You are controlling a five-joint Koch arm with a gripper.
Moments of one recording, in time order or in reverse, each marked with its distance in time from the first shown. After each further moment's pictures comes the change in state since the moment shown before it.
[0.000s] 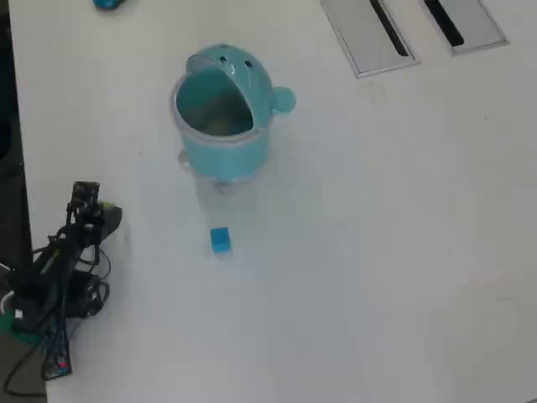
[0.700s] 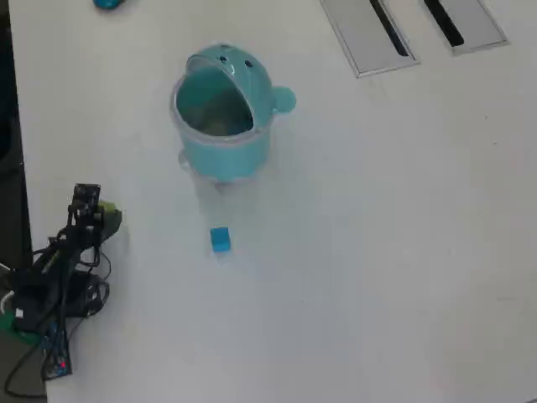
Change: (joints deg) arm 0.1 -1.4 1.3 0.1 0.9
